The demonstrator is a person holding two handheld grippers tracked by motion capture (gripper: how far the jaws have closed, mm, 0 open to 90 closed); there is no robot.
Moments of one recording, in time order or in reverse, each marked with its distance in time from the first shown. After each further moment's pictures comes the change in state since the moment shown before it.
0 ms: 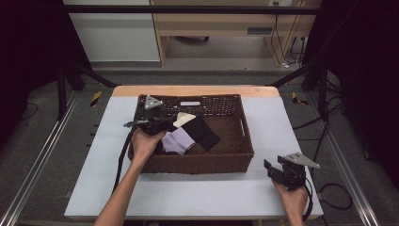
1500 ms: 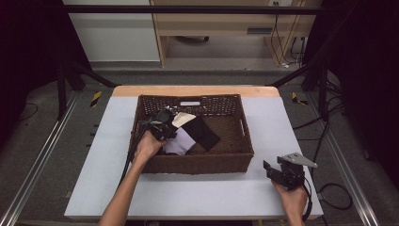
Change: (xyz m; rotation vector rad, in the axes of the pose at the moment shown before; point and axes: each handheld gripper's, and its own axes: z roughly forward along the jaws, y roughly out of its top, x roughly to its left) left arm -0.004 -0.015 0.046 0.455 -0.077 0.038; right arm 0.001 -0.001 0.003 0.028 -0.006 -0.017
